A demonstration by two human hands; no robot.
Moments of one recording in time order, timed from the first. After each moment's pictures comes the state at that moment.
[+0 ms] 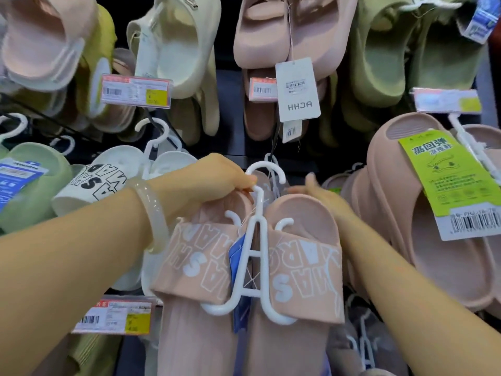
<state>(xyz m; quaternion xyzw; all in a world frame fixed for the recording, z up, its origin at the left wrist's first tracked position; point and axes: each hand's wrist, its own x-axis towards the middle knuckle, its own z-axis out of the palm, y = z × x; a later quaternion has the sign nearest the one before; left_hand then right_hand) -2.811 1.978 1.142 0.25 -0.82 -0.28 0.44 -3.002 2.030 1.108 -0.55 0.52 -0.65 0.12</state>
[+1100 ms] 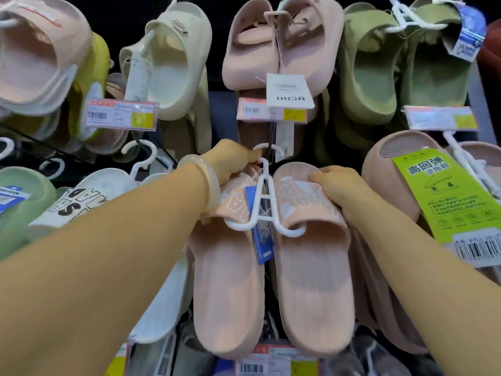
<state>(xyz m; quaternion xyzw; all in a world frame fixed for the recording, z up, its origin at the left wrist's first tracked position) -2.879 1.941 1.215 0.21 -0.76 -0.33 0.52 -3.017 2.042 1.173 -0.46 0.59 -0.66 -0.06</state>
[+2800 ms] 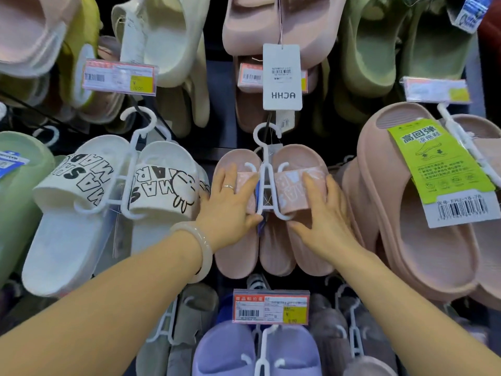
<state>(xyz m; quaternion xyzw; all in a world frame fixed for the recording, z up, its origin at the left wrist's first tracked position) -2.878 1.921 1.084 0.28 -0.86 0.12 0.40 -3.022 2.034 1.068 -0.51 0.70 -0.38 -0.31</state>
